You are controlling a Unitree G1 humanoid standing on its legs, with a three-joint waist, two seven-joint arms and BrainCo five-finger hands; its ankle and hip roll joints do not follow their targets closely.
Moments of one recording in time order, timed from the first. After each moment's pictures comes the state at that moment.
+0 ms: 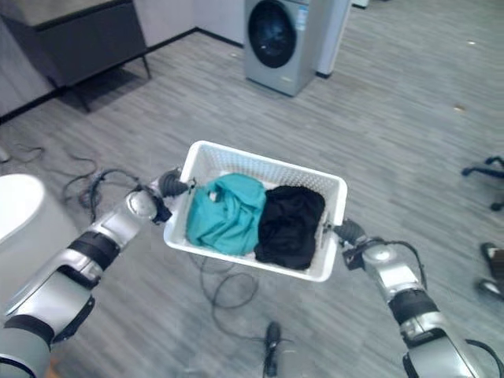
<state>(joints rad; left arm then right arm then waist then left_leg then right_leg) -0.90 0.65 -0.68 0.75 -0.03 0.10 -0.01 -0.49 -0.62 0.36 0.57 0.39 0.24 0.07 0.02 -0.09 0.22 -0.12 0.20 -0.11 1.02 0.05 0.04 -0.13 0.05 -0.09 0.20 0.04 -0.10</state>
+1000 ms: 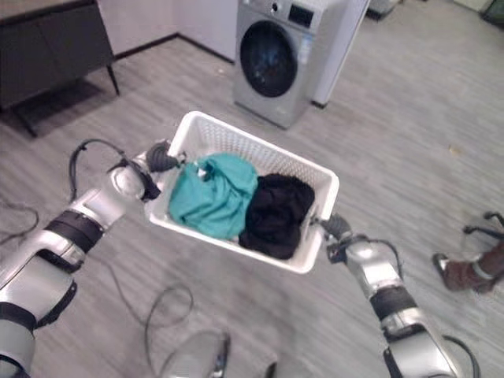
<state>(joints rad) -1.01 0.70 -0.75 0.71 -0.04 0.11 0.02 -0.46 -0.52 0.30 0.56 0.42 0.22 0.03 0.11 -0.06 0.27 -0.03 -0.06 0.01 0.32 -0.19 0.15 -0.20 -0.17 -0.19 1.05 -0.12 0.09</state>
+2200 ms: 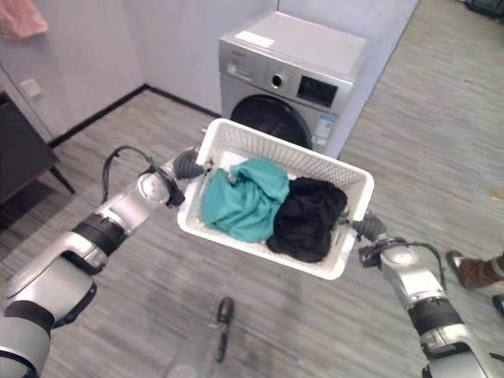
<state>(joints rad) -1.02 0.61 -0.81 0.72 -0.07 0.12 0.02 -0.41 -0.69 0.26 0.47 0.46 0.20 0.00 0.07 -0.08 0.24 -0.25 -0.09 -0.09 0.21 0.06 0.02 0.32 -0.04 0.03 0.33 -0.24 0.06</state>
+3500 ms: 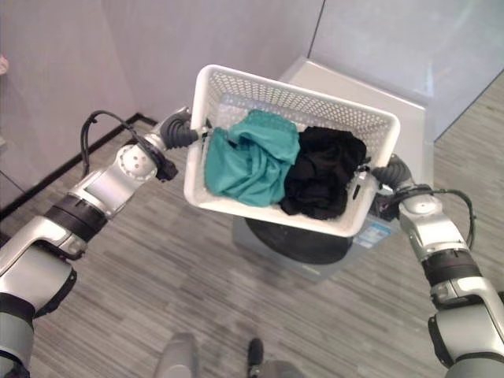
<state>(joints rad) -1.10 0.68 -0.76 0.55 -0.15 0.07 0.06 -0.68 -0.83 0.27 0.57 0.46 0.17 -0.02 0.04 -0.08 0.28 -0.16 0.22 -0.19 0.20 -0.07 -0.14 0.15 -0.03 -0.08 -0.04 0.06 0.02</state>
